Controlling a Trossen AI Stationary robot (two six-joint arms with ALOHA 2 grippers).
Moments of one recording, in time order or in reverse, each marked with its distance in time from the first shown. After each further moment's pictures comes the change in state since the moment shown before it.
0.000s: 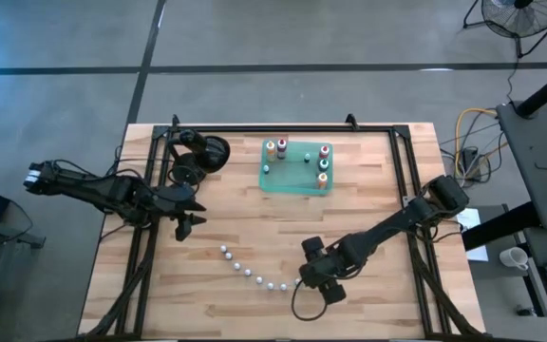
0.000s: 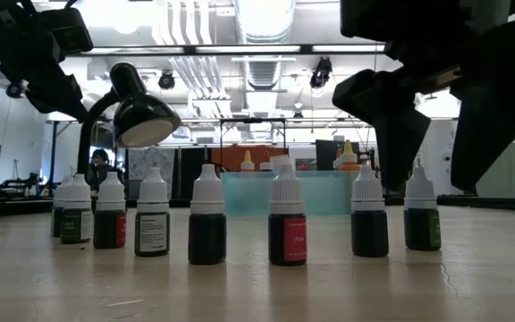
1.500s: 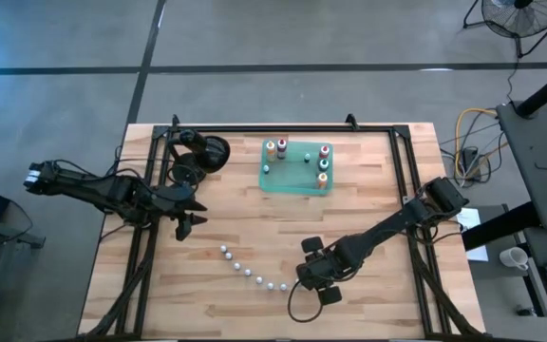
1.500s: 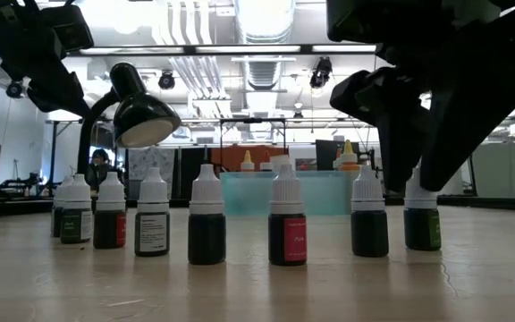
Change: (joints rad) left arm 0.000 -0.006 0.000 0.021 0.000 -0.002; right arm 0.000 0.035 0.053 -0.042 0.021 0.073
